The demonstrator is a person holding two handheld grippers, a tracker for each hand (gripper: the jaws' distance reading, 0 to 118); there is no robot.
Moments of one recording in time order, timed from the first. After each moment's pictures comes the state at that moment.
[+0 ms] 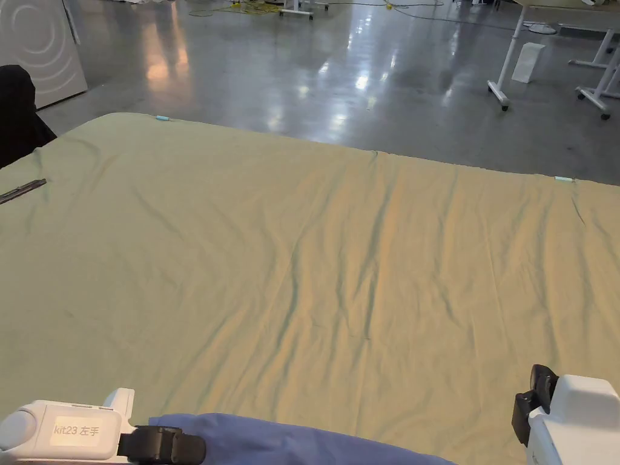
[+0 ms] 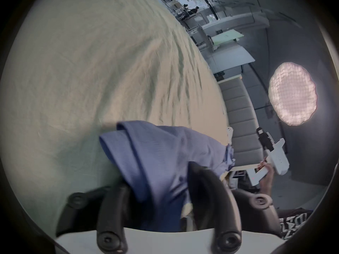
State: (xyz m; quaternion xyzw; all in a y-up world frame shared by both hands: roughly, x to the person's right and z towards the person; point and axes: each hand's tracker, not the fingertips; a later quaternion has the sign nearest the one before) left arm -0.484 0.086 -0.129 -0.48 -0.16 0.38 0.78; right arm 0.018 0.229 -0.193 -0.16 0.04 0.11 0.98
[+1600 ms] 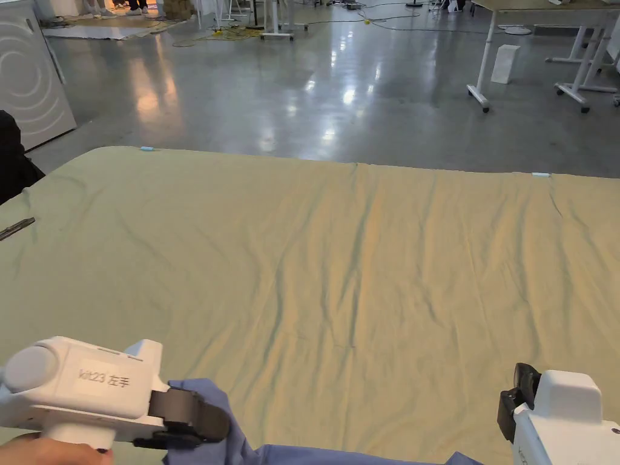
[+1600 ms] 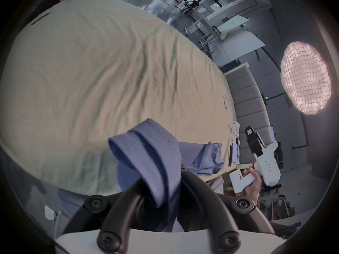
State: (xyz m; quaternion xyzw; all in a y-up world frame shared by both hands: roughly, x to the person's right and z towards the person) left arm -0.405 0.231 -0.168 -0.51 -0.12 0.31 0.79; right arm 0.044 0.227 -0.191 -0.17 0.04 0.06 0.98
